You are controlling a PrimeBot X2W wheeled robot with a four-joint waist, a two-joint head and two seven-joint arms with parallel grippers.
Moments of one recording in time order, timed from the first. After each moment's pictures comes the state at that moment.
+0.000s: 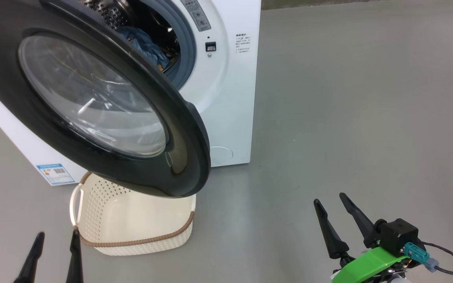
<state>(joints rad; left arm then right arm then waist) 0.15 0.12 0.08 0.00 -0.20 -0.07 -0.26 -0.10 -0.10 0.16 0.26 0.29 0.13 -0.26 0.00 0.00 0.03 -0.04</state>
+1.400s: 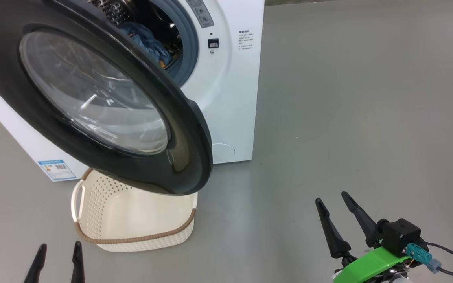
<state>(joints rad) 0.17 0.05 0.15 0.01 -0.12 -0.11 -0.26 -0.09 -0.10 0.15 0.24 0.28 0.13 -0.26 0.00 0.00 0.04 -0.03</state>
